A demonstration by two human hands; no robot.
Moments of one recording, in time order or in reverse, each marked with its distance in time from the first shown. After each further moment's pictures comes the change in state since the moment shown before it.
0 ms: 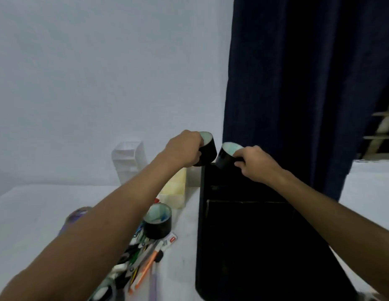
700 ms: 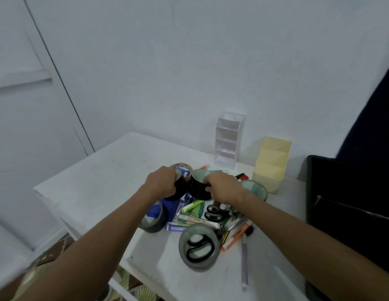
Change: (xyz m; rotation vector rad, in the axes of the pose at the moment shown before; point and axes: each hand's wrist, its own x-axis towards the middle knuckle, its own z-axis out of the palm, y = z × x) left_hand -0.230 -0.238 0.070 0.098 -0.326 -0.548; right_hand -0.013 -0.270 0.203 -0.069 -0.407 -0.553
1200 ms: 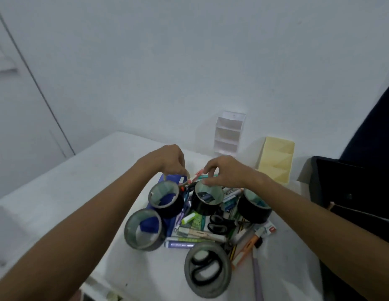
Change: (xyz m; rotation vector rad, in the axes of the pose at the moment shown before) left_hand 0.073 -0.015 -0.047 -0.268 -0.108 0.144; right_hand 0.039 0.019 -0.039 0.305 0.032 -0.066
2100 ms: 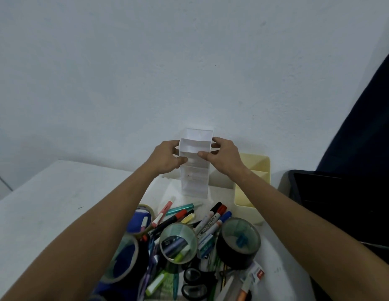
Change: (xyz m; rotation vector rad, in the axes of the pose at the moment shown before) left_hand 0.174 0.042 0.003 -0.566 0.231 0.254; right_hand 0.080 0.109 -0.055 0.438 0.618 0.392
